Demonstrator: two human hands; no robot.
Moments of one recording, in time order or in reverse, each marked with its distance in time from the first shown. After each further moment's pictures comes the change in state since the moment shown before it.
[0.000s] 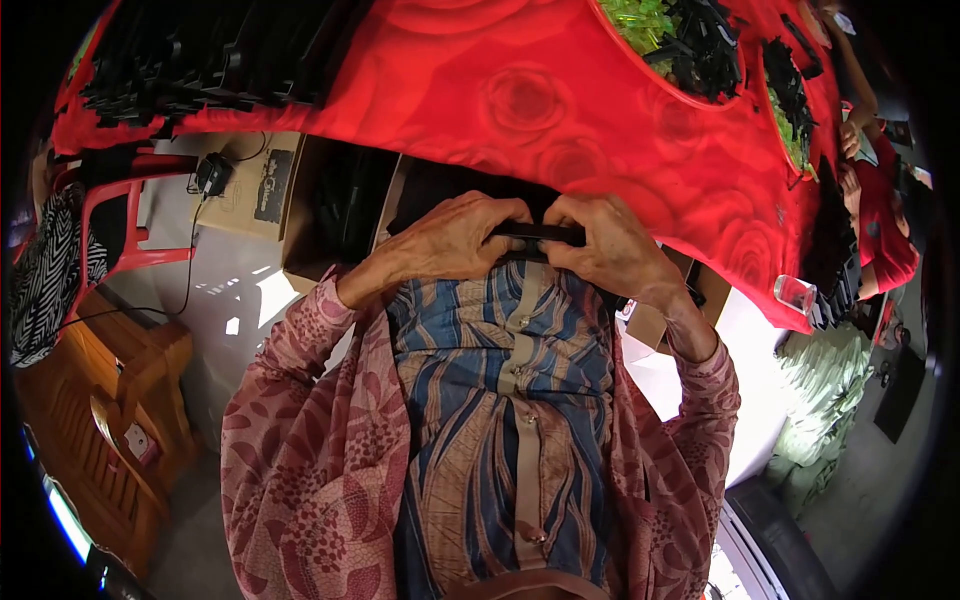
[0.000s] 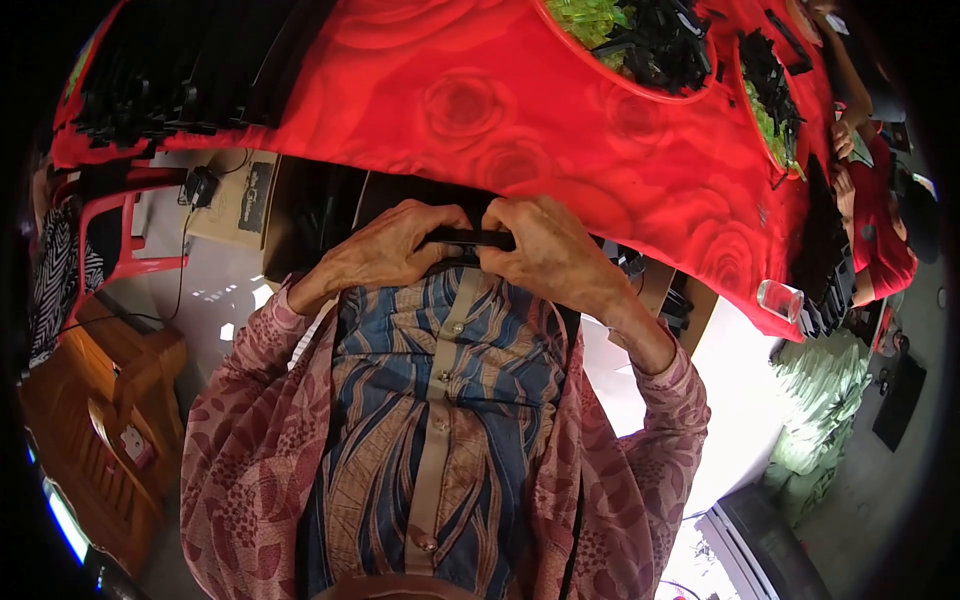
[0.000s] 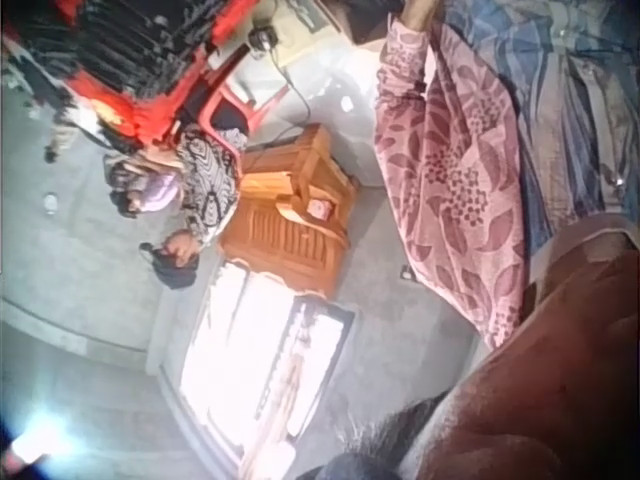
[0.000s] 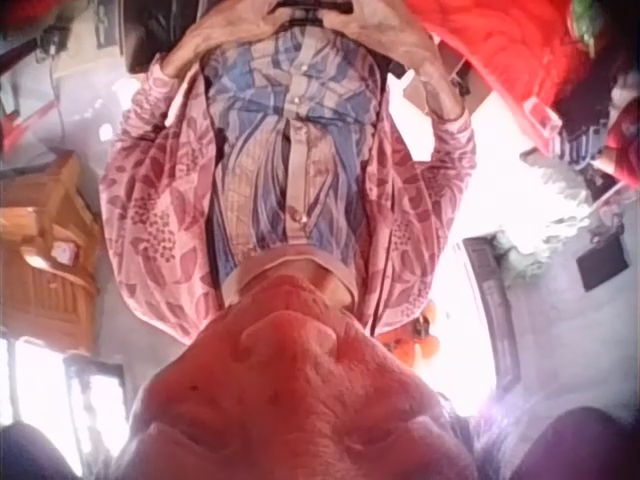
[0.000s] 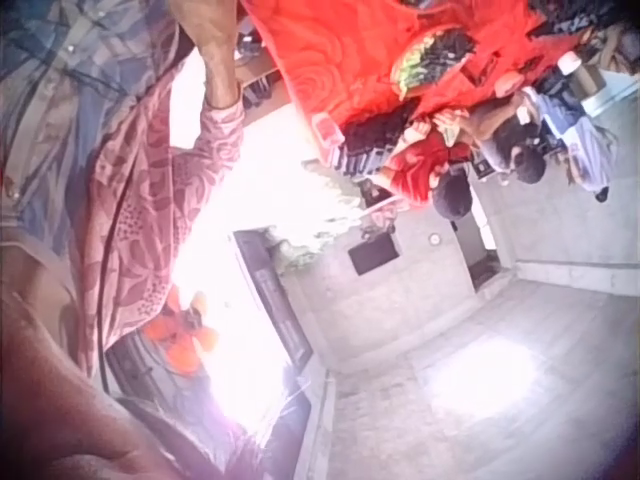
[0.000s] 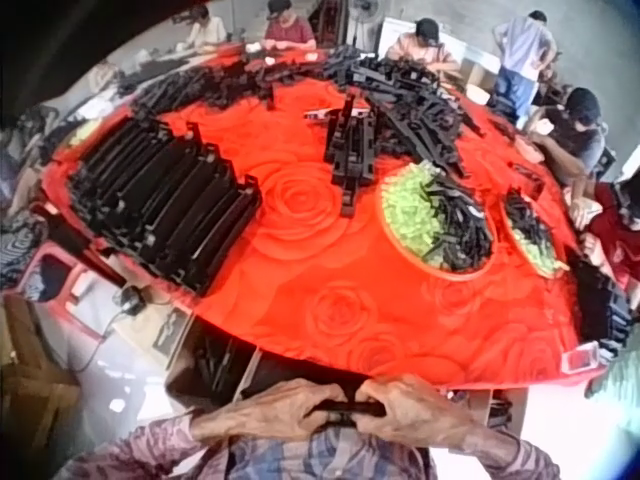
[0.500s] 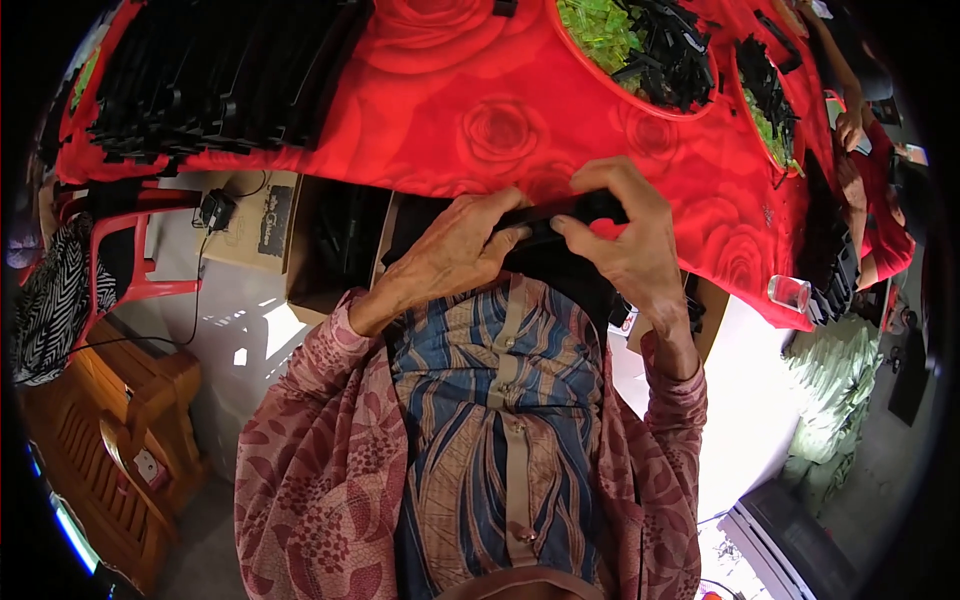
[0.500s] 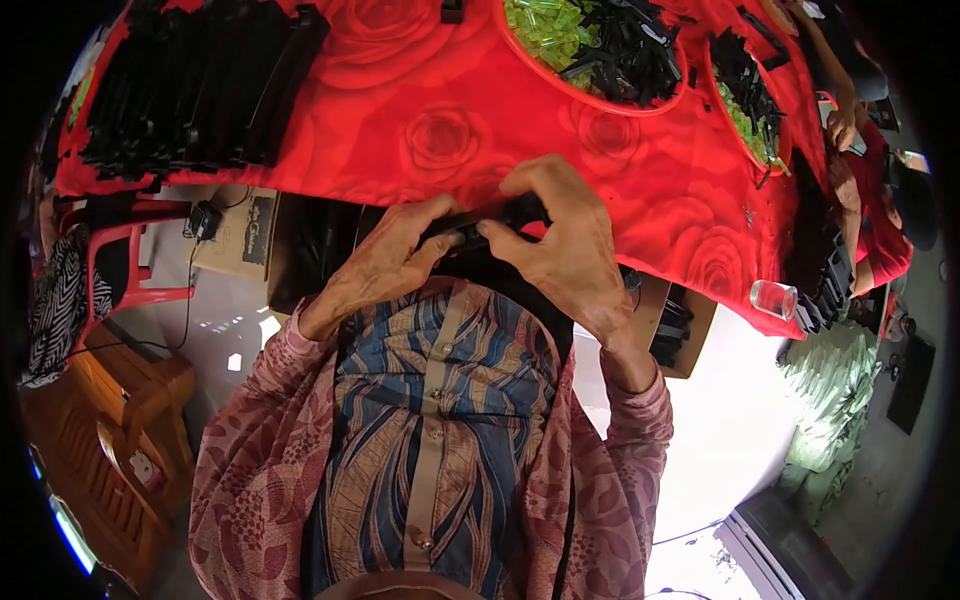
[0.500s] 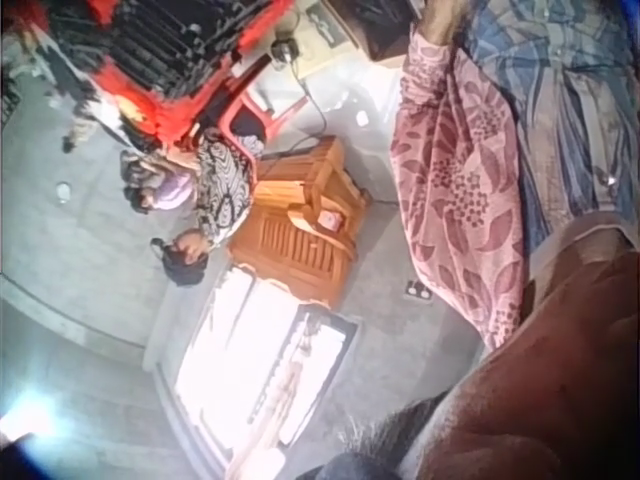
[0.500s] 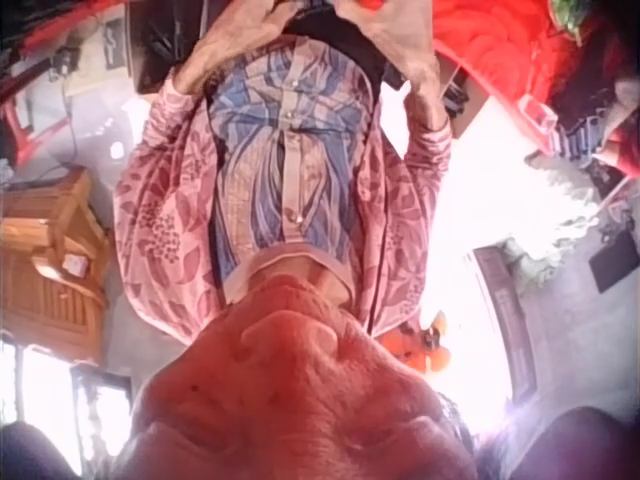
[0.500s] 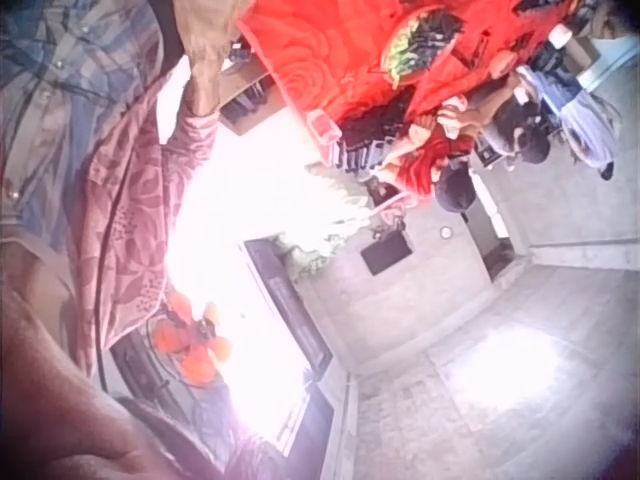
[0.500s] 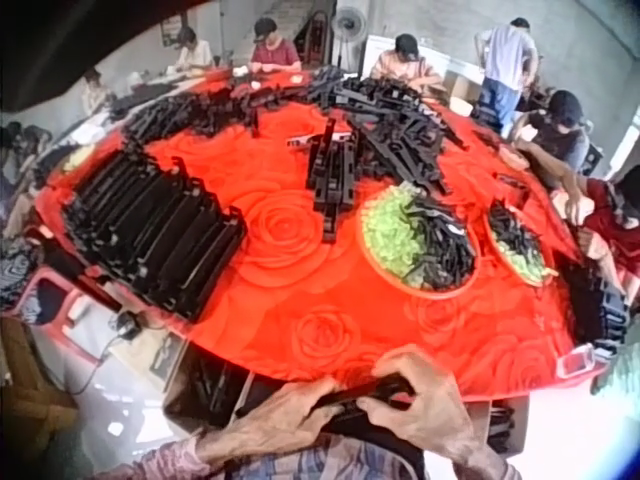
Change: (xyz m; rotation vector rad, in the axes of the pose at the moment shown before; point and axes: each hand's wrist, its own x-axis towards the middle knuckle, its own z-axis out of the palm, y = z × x) left_hand 0.018 0.034 -0.005 -0.069 0.215 0.048; right_hand -0.013 0.002 -0.014 0.216 0.664 -0.250
